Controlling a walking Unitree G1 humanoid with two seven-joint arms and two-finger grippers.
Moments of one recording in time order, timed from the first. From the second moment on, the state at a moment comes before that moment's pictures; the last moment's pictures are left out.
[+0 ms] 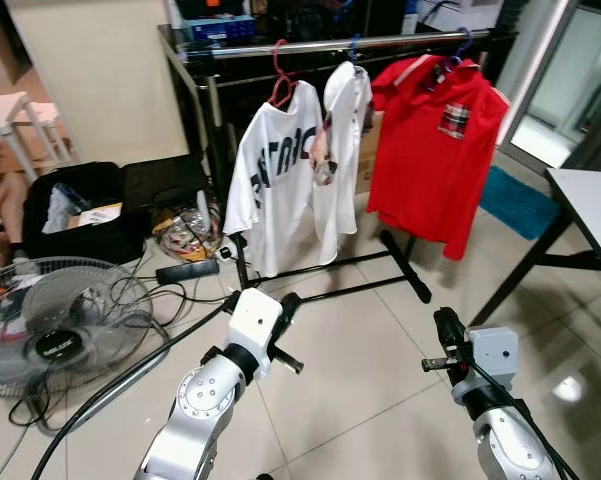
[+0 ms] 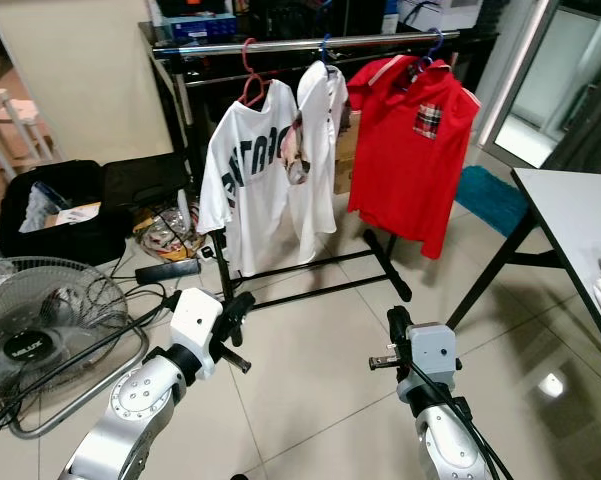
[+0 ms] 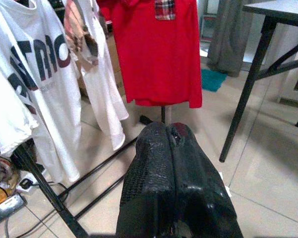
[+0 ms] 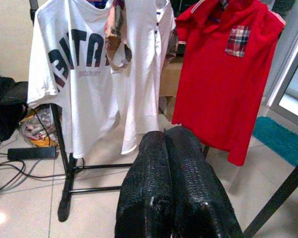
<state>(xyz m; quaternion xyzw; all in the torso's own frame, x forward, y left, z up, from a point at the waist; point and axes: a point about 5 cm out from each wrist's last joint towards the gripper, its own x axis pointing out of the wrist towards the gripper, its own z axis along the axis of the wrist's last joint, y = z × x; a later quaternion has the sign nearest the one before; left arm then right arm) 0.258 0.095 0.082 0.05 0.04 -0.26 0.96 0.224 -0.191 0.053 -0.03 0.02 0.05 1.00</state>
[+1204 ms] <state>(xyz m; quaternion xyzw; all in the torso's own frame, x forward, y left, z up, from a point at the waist) 0.255 0.095 0.082 0.03 0.03 -0.26 0.97 0.223 -0.196 0.053 -0.02 0.02 0.03 1.00</state>
